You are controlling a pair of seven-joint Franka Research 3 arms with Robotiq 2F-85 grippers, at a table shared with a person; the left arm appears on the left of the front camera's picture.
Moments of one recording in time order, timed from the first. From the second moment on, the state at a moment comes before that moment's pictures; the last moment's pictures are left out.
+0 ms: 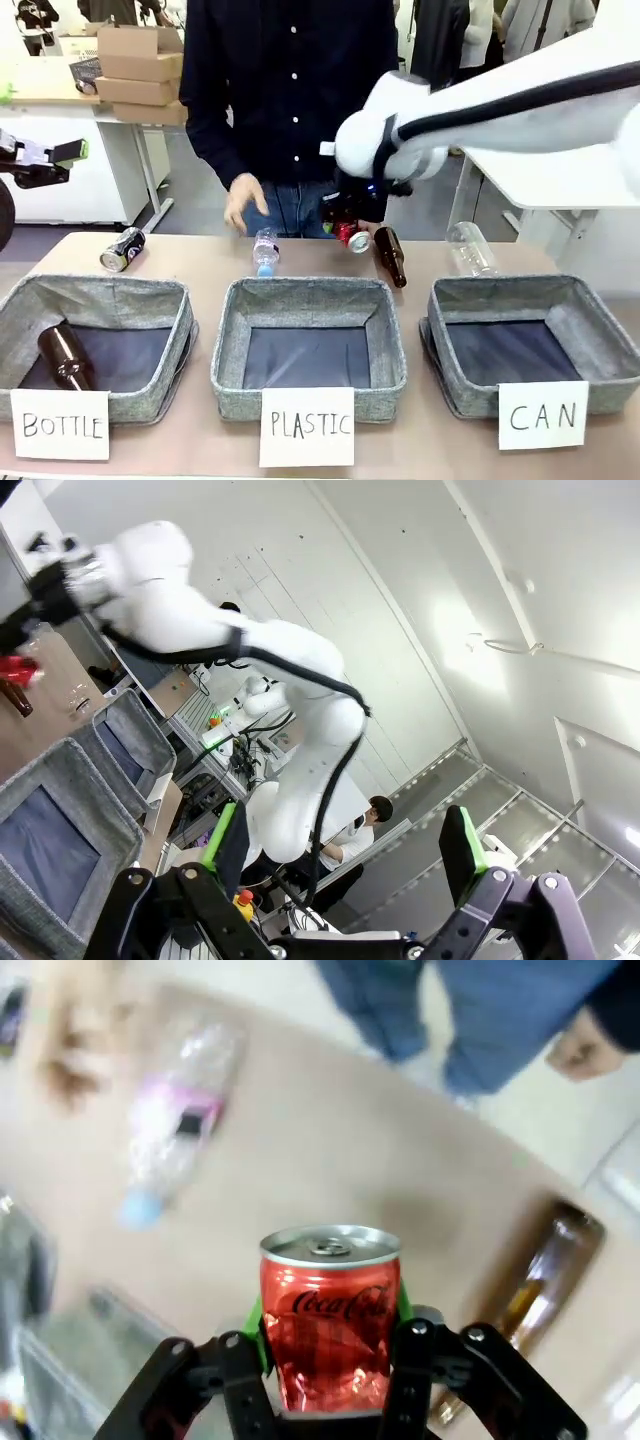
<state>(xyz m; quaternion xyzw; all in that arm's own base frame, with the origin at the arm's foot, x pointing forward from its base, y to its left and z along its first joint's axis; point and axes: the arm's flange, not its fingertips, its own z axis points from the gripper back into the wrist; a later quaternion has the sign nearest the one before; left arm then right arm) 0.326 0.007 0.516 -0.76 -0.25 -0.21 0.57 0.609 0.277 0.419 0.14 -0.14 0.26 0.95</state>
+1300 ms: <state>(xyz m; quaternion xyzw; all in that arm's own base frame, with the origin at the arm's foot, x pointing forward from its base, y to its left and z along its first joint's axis) 0.326 0.007 0.516 -0.76 -0.25 -0.21 0.57 0.383 0.005 0.456 0.21 -0.09 0.40 0.89</state>
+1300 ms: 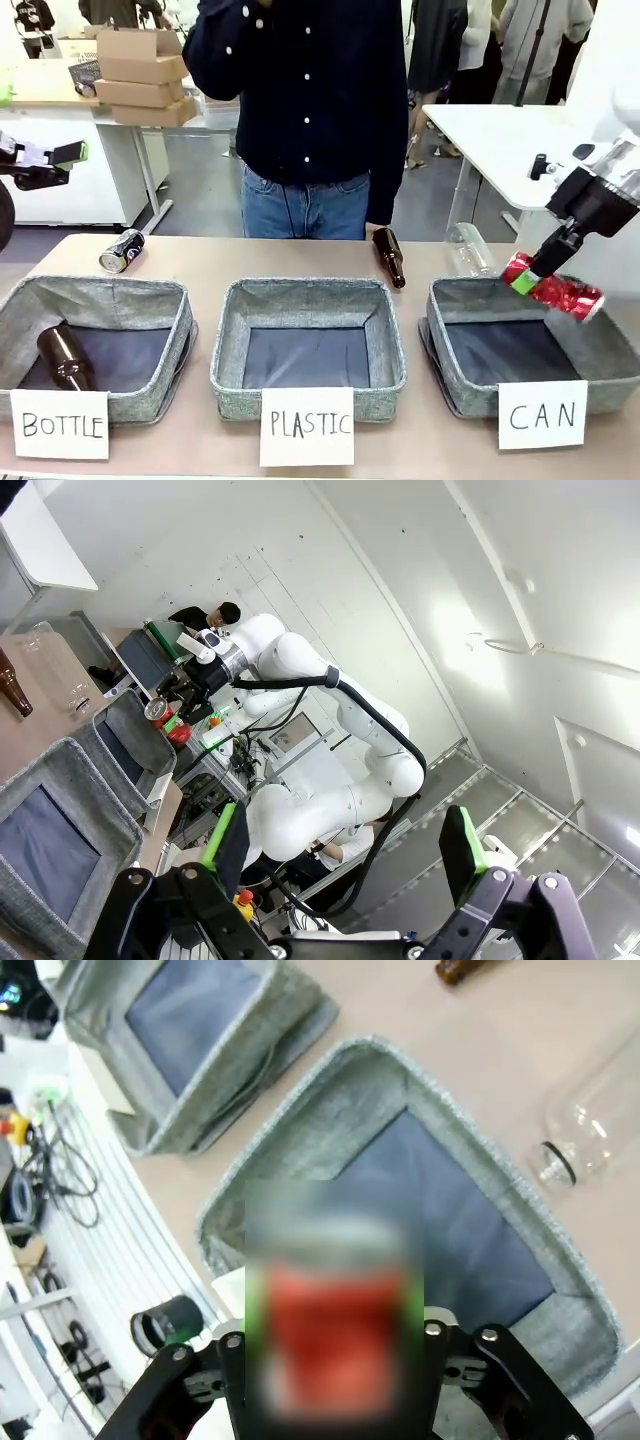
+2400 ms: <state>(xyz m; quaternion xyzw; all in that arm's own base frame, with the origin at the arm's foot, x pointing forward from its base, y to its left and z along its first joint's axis) 0.327 0.007 0.516 -0.76 -0.25 -0.21 0.57 0.379 0.007 0.530 0.49 -0.15 0.28 0.81</state>
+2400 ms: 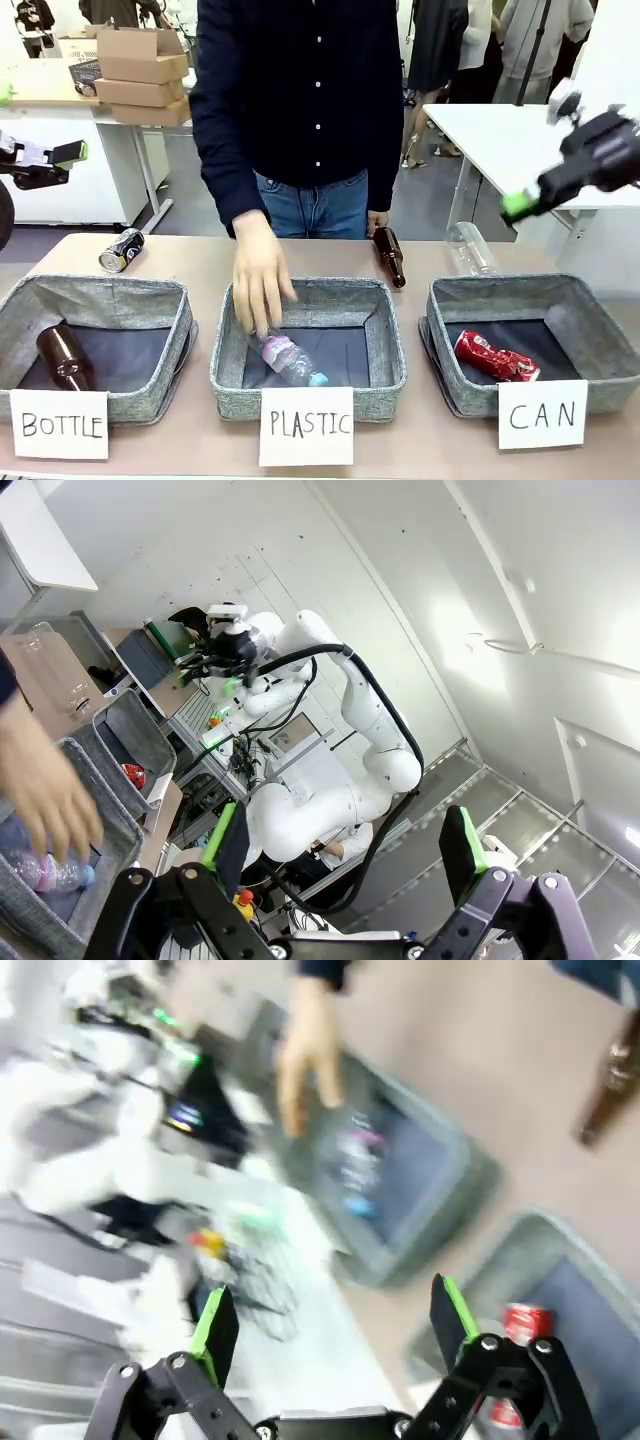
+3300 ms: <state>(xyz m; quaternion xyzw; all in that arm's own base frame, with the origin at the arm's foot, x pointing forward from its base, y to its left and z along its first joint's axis) 0.327 0.007 0.516 -0.76 -0.25 -0.21 0.57 0.371 0.008 0.546 0.57 -0.15 0.24 0.77</state>
